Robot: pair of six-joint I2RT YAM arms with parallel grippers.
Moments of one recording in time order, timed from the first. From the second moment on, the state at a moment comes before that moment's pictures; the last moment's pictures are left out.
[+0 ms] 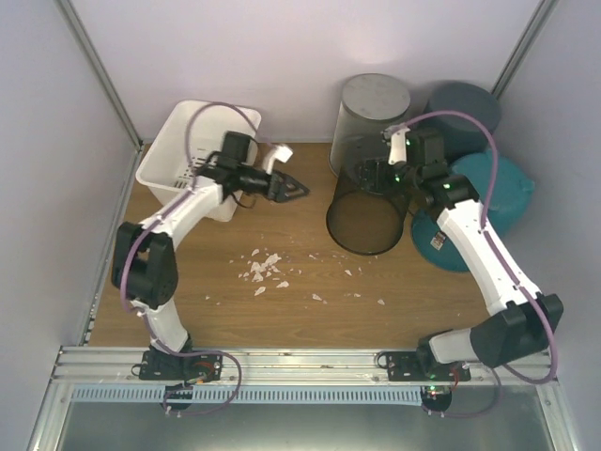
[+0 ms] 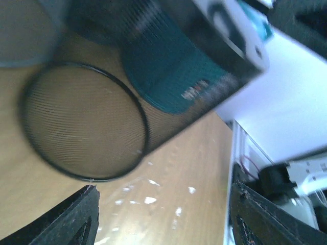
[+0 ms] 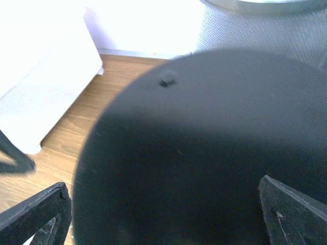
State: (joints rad) left arm -0.40 1.81 1.45 -0.39 1.00 -0.10; right arm 0.29 1.35 1.37 -0.62 -0.12 0.14
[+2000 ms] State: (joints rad) left arm 0.13 1.59 1.34 -0.62 0.32 0.64; right arm 0.60 2.20 2.04 -0.94 0.41 0.13
